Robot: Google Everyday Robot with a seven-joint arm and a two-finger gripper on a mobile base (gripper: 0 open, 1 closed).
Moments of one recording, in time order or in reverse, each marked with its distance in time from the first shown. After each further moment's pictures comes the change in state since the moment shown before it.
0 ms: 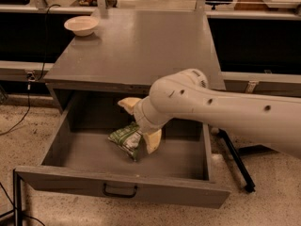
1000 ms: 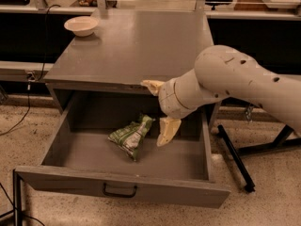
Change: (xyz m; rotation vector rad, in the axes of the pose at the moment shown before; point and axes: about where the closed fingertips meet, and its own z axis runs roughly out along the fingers) arm 0.016 -0.008 -0.085 0.073 -0.131 0.297
